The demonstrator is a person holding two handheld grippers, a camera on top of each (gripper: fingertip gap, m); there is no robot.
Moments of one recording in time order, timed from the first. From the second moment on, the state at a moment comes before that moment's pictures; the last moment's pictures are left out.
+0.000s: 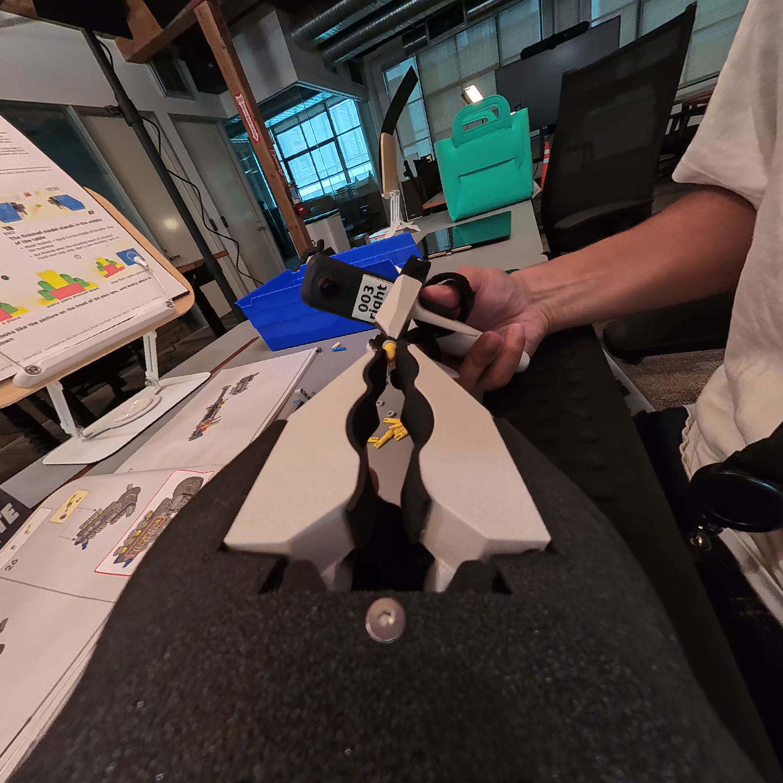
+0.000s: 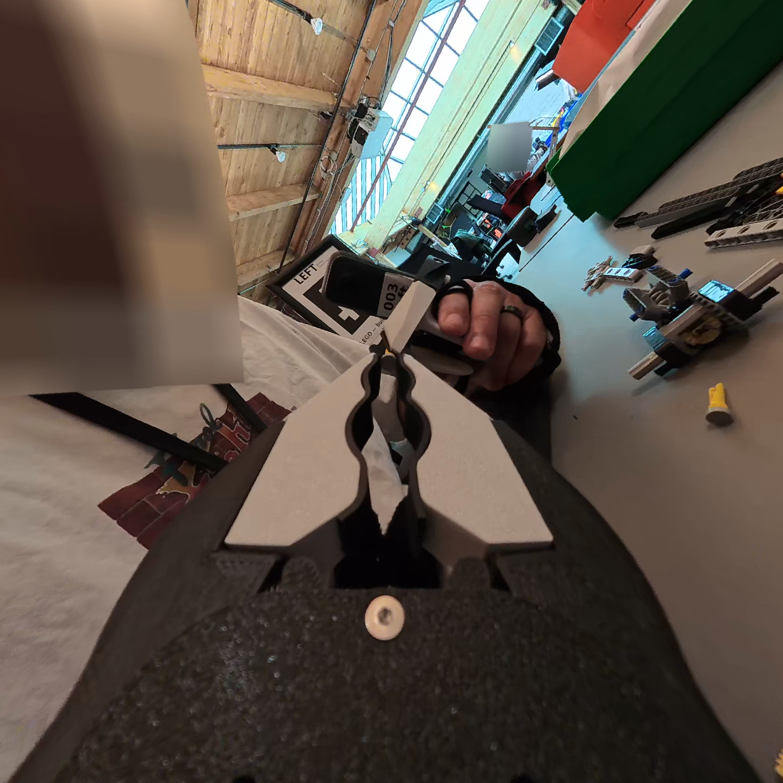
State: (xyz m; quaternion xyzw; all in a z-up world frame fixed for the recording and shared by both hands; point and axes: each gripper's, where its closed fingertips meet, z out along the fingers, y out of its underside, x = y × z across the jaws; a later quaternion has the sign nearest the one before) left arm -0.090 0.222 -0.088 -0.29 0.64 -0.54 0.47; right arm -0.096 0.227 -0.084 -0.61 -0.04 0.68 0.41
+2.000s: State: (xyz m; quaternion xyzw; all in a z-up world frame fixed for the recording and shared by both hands) left arm -0.079 0.296 -0.128 -0.44 0.63 -0.41 0.49; right arm 0.006 0.208 -0.195 -0.94 -0.10 0.03 0.33
